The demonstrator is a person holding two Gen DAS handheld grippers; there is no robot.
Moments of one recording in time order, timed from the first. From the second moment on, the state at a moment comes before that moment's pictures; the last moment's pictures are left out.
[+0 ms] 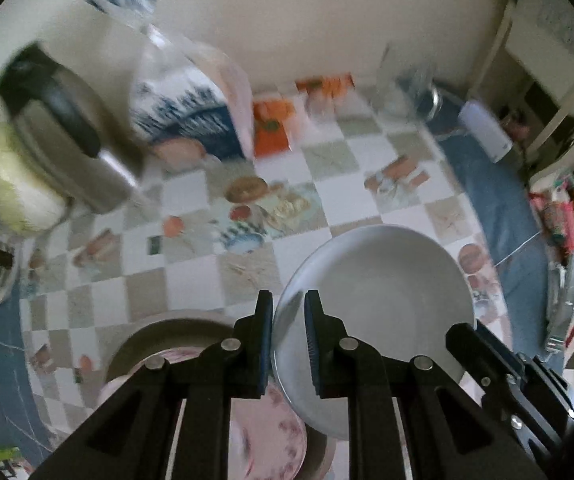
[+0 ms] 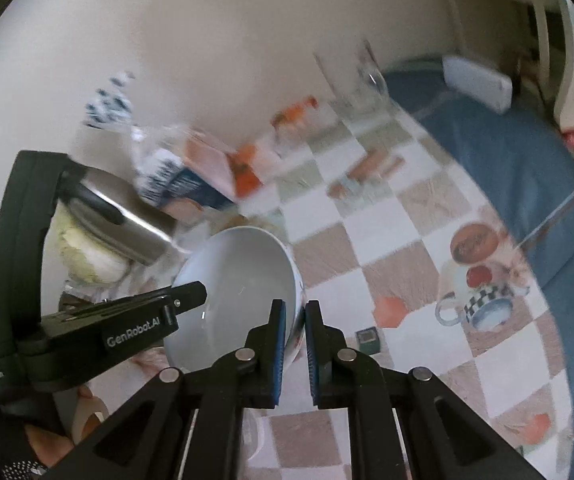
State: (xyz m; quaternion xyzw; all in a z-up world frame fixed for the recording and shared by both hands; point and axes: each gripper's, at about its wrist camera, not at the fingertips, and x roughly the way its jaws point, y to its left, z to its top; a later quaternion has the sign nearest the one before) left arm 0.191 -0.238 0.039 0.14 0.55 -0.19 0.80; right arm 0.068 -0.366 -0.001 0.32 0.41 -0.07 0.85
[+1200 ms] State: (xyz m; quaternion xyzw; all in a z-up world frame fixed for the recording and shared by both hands) left arm 0.156 -0.071 0.030 0.08 0.58 -0.13 0.80; right arm 0.077 -0.210 0.018 0.21 0.47 0.02 0.86
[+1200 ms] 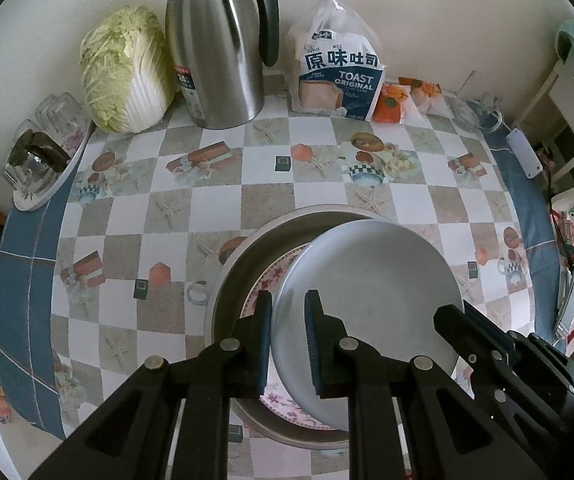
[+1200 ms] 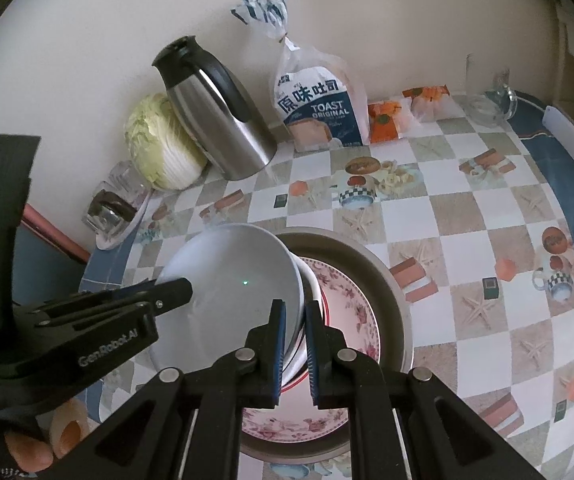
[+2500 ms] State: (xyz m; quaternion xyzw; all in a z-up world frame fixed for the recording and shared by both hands) left arm 0.034 0.026 0.019 0.02 0.44 -0.11 0.89; right arm -0.035 -0.190 0.010 0.12 0.43 -0.02 0.90
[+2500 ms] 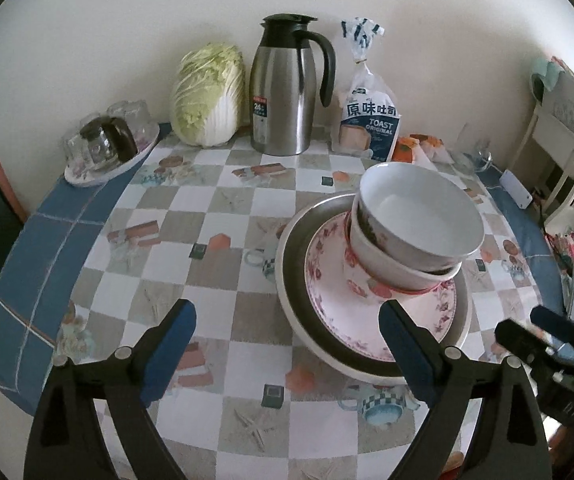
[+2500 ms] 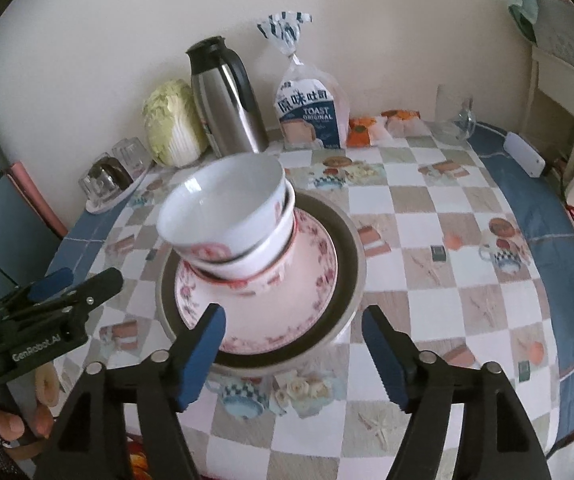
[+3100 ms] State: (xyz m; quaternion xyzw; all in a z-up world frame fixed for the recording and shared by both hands) left arm 0.028 0.016 0.003 0.06 0.45 -0.09 0.89; right arm -0.035 -0.194 -0.020 0.12 0.44 -0.03 0.89
